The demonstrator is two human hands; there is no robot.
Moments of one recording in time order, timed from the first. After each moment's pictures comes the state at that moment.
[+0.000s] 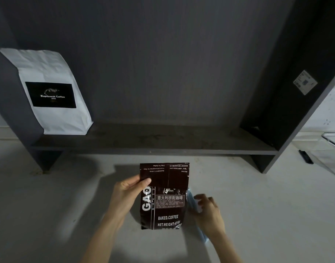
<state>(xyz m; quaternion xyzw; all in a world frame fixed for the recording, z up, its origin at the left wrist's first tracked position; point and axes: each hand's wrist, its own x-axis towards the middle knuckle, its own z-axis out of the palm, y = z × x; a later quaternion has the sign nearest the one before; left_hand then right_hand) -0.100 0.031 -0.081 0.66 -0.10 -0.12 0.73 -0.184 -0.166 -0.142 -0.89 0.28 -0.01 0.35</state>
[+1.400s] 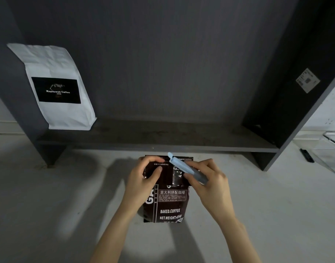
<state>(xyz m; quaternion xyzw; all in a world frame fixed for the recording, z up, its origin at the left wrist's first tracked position) -0.109 0.013 -0.054 0.76 -0.21 0.01 0.62 -0.183 -0.144 -0.045 -0.88 0.07 -0.28 0.37</state>
